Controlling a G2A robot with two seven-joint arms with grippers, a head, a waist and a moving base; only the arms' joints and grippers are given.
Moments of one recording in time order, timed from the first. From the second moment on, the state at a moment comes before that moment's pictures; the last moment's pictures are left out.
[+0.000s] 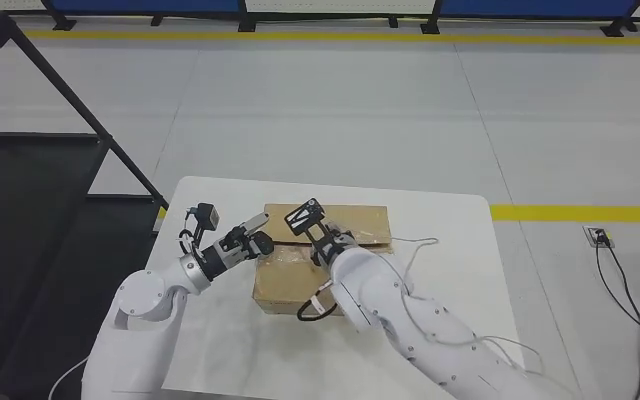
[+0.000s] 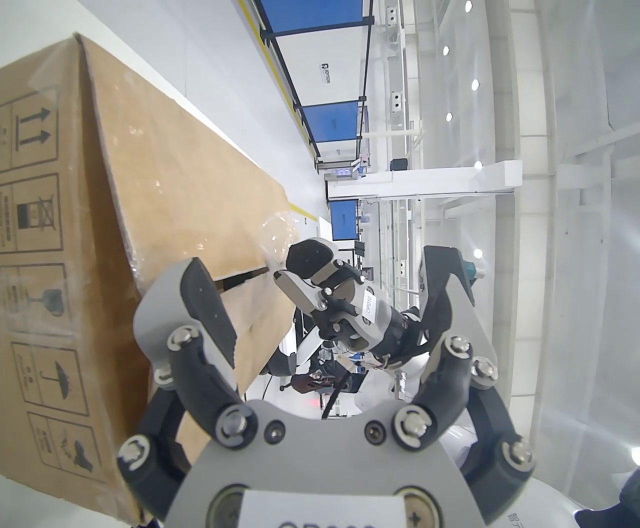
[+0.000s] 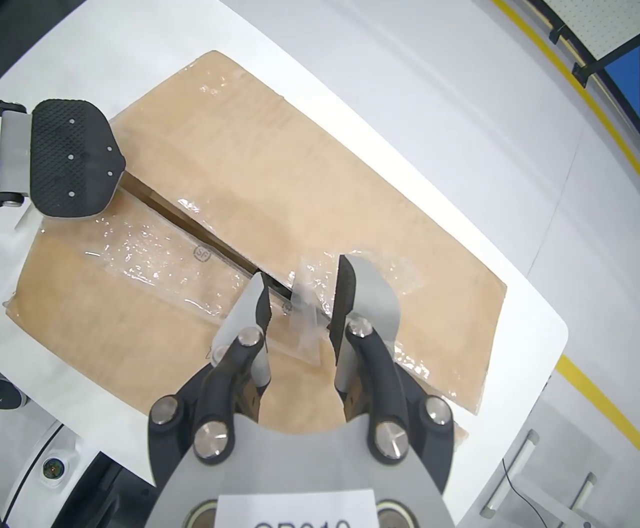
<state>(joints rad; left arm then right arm) 0.96 -1.22 -1.47 -1.40 -0.26 -0.08 -0.89 -0.54 -1.39 0.67 -1.58 -1.27 0.27 1.09</state>
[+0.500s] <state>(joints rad) 0.95 -1.21 -1.46 -1.39 -0.29 -0.09 -0.89 -0.51 -1.44 0.68 -1.50 -1.26 0.26 1.14</state>
